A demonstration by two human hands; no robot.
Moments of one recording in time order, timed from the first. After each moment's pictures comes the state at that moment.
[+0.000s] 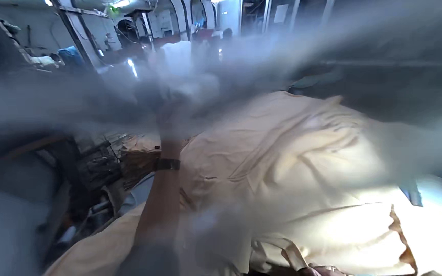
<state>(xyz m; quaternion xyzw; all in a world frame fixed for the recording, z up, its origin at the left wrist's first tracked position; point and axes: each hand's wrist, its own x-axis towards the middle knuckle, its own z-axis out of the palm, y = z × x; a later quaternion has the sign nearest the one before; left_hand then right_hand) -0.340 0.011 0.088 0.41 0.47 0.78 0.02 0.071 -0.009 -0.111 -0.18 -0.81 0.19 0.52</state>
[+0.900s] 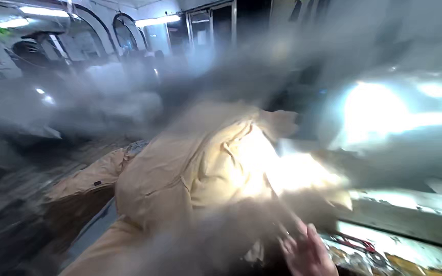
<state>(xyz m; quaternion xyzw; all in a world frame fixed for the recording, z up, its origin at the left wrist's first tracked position) -0.043 -0.021 -0.026 0.71 0.29 0.60 0.21 0.116 -0.044 -0.064 -0.16 -0.45 0.61 0.63</state>
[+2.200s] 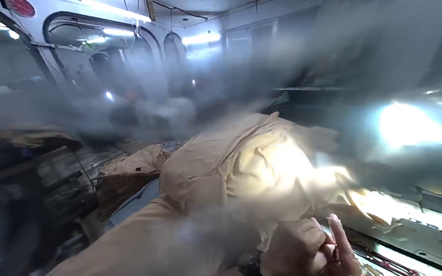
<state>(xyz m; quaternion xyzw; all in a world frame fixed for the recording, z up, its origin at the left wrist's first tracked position) -0.004 -0.070 -0.030 0.80 0.31 0.51 0.02 0.125 -0.085 -0.064 -0.14 -0.66 0.44 0.60</state>
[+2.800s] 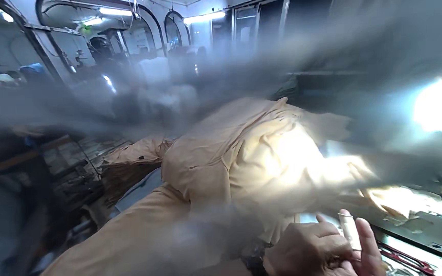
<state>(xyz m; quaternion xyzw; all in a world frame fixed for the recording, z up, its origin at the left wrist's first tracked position) 0.003 -0.072 -0.037 0.82 0.24 0.52 0.06 0.128 -0.093 -0.060 -0.13 -0.60 0.48 0.63</state>
